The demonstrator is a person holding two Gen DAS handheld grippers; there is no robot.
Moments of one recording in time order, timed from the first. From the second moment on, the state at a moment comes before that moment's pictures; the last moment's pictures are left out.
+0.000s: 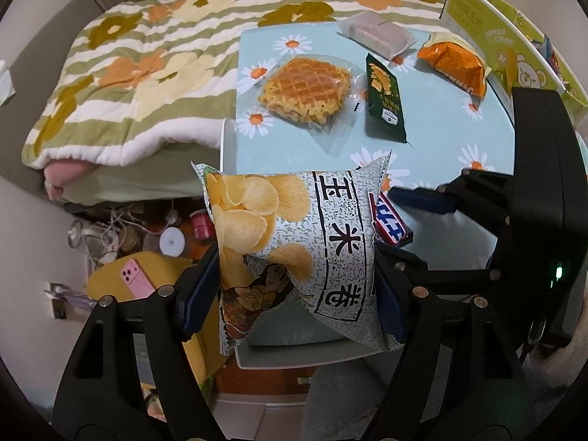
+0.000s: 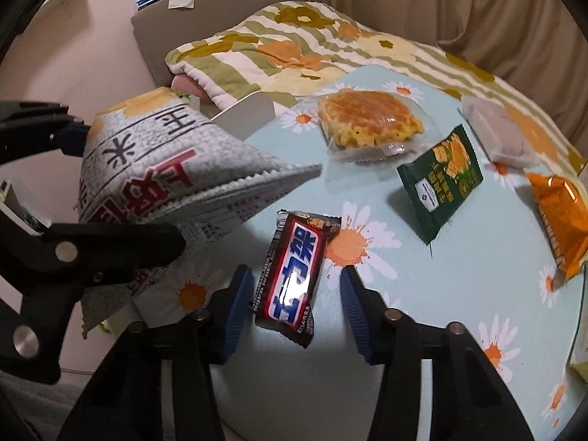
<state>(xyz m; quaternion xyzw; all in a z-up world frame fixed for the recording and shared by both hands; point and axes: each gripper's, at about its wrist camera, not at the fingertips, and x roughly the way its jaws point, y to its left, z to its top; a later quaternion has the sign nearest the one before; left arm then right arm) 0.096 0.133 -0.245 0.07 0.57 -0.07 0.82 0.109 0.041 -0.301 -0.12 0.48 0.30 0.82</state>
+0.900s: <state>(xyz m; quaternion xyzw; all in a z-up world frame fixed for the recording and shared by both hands) 0.133 0.061 -0.175 0.09 0.50 -0.13 0.85 0.127 -0.080 -0.202 -0.03 0.44 0.19 0.88</state>
